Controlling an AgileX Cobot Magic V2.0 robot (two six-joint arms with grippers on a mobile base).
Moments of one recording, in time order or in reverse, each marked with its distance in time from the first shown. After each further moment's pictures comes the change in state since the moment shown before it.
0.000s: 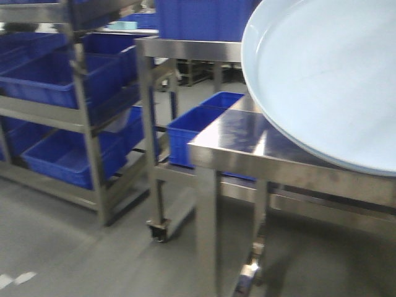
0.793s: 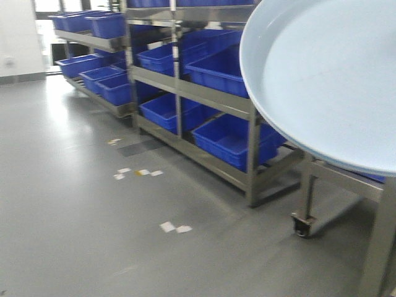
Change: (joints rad) left arm 0.000 0.000 0.000 0.000 0.000 0.000; right arm 0.000 0.000 0.000 0.000 0.000 0.000
